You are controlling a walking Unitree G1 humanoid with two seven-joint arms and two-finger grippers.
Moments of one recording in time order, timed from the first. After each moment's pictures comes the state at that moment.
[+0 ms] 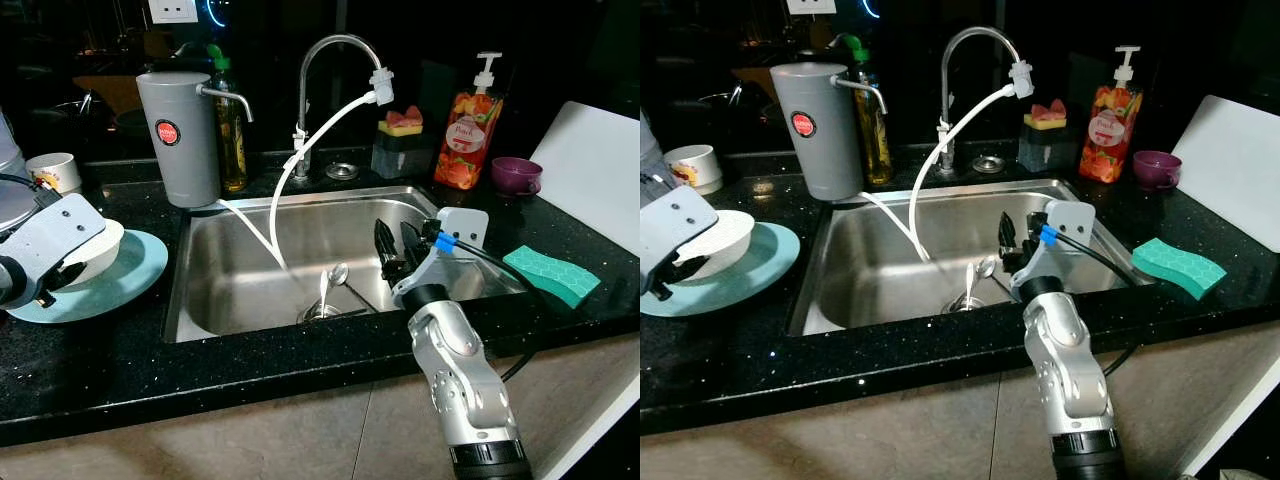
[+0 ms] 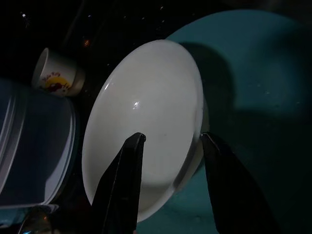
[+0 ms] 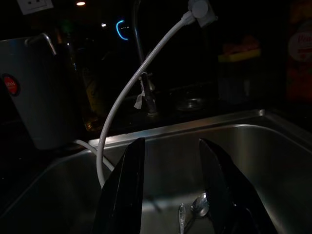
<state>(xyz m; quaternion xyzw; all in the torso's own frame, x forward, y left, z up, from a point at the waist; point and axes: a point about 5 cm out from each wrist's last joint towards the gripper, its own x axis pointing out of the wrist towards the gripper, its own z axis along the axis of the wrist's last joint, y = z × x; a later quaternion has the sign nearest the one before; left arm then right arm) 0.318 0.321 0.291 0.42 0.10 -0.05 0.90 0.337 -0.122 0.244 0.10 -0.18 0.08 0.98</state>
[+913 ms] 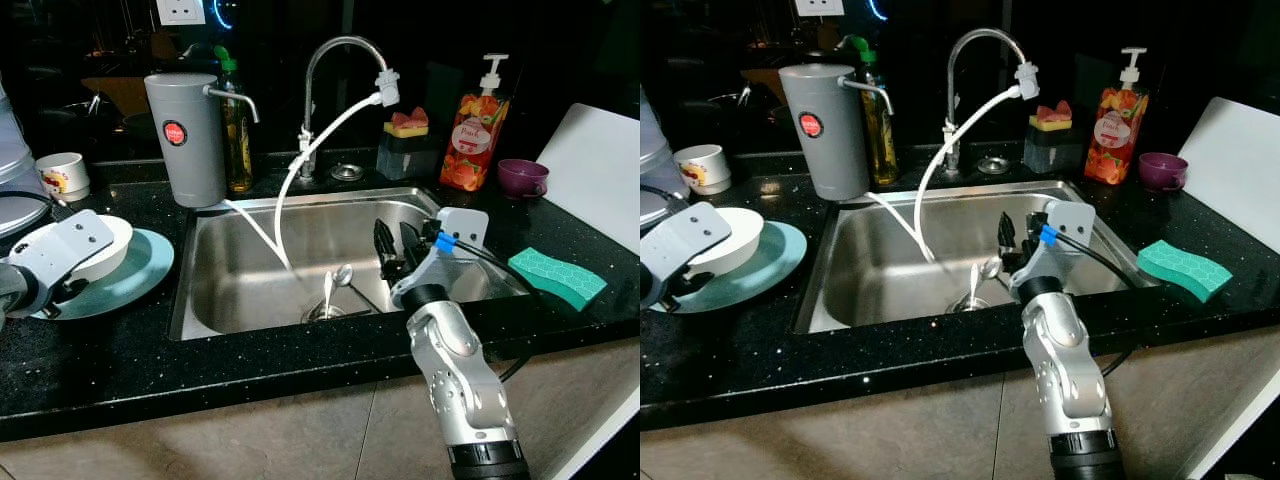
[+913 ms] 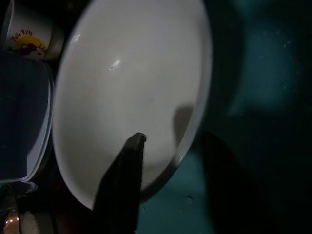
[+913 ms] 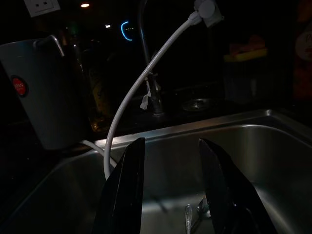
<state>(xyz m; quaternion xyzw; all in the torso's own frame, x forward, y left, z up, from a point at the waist) 0.331 0.335 0.262 0.42 0.18 -0.03 0.89 0.337 -0.120 0.244 0.10 -0.18 0.08 0.98</state>
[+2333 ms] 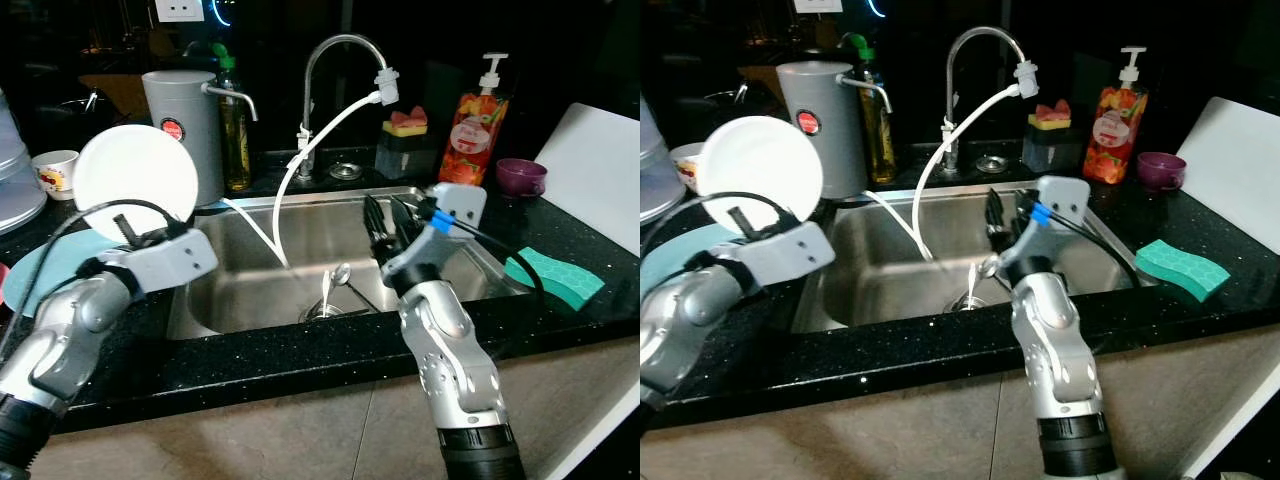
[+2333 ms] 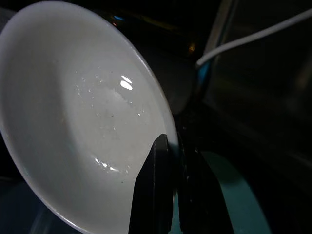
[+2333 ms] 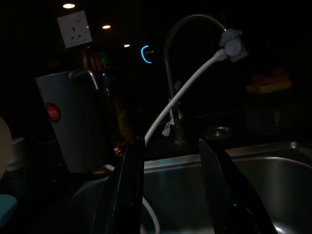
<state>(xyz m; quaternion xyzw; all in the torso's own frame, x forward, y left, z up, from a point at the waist) 0.339 0.221 0.263 0.59 -0.12 -0.03 0.80 0.333 -0.101 0.276 0.11 -0.22 0.12 0.96</state>
